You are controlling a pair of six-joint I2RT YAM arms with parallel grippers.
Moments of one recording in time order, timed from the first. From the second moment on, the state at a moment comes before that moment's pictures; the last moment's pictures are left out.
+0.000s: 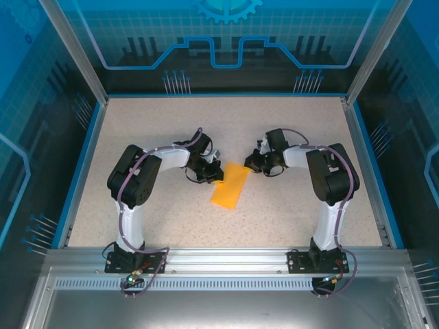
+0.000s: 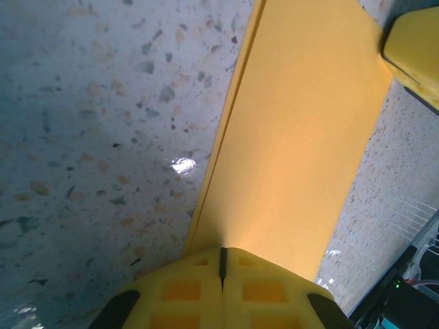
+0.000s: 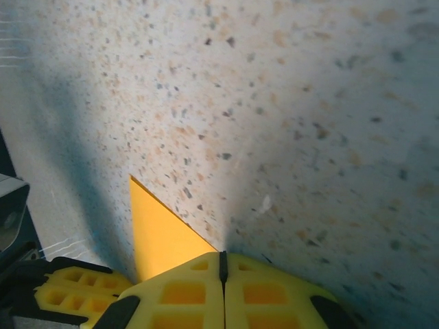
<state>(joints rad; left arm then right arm) -0.44 2.02 1.21 -0.45 0.62 -0.58 0.29 1.97 1.07 -0.16 -0.60 0.71</state>
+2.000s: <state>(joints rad) -0.44 1.82 1.25 -0.59 0.51 -0.62 0.63 1.76 0.90 -0.18 -0.51 0.81</state>
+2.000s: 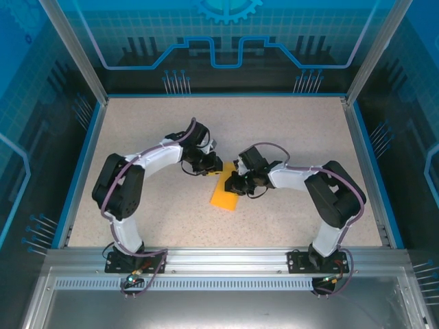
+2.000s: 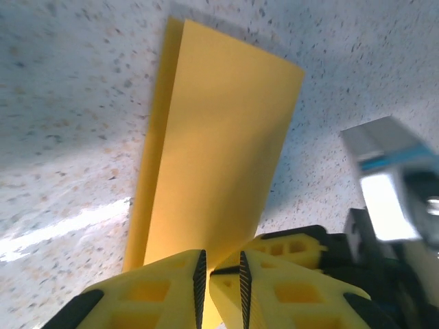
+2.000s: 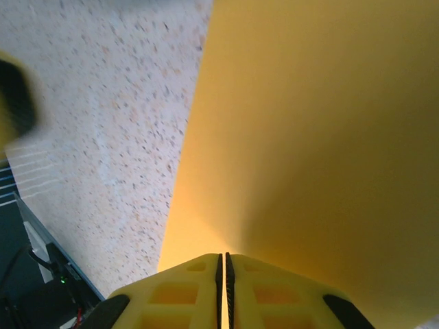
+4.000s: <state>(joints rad) -0.38 1.33 0.68 -0.03 0.36 -0.86 0.54 1.37 0.63 -0.29 -0.30 0.72</state>
